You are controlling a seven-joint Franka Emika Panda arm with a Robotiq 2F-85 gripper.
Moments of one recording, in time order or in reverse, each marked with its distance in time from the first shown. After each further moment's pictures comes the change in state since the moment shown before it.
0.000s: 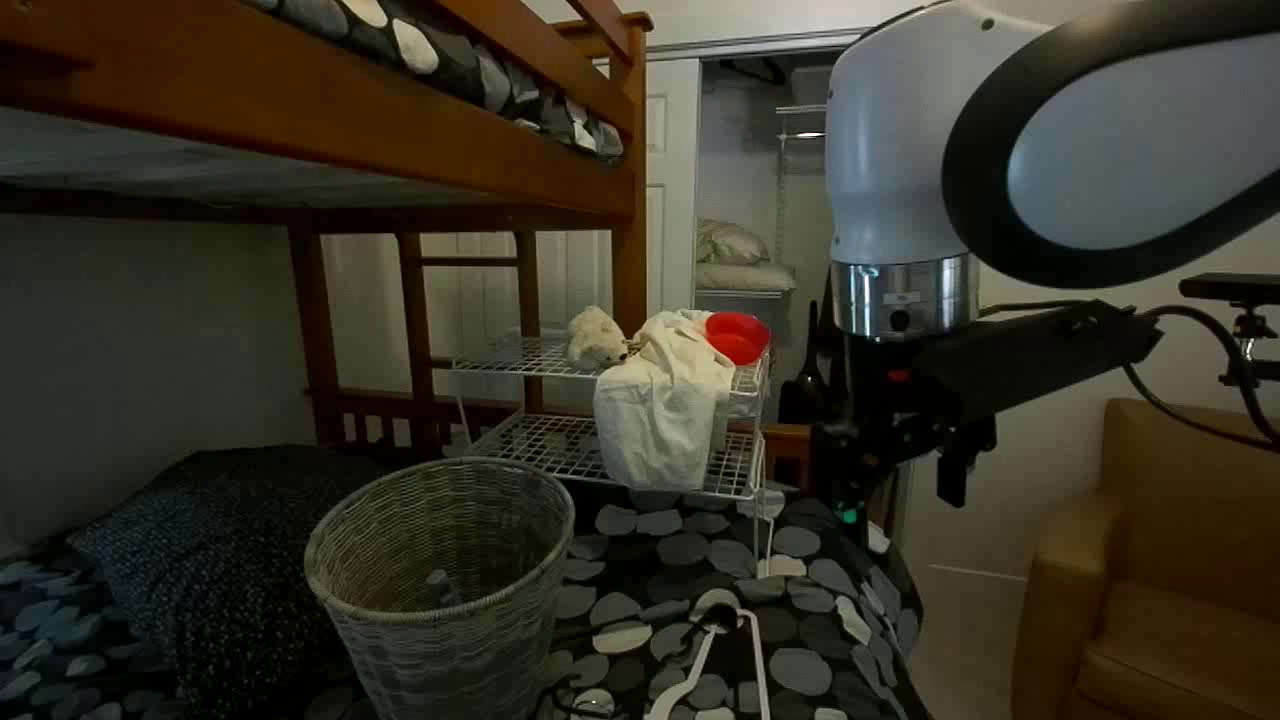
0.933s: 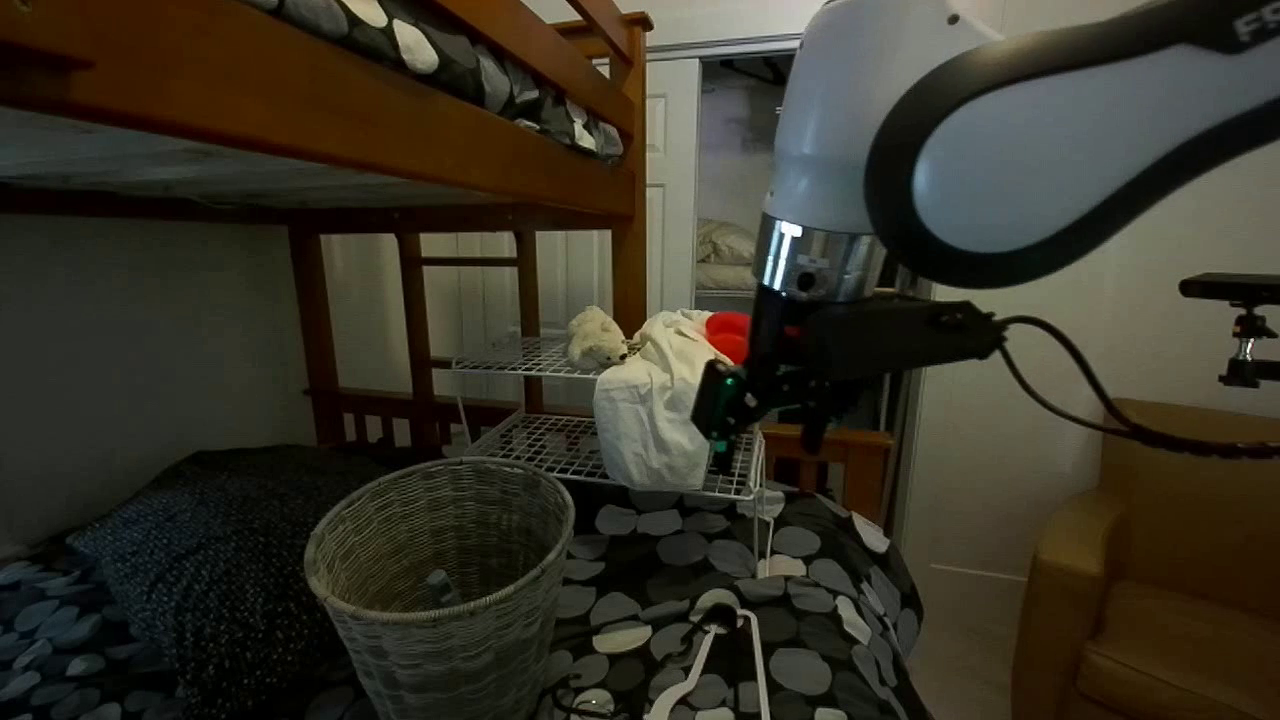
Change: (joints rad) arm -0.014 0.157 -0.007 0.089 -0.045 0.357 -0.023
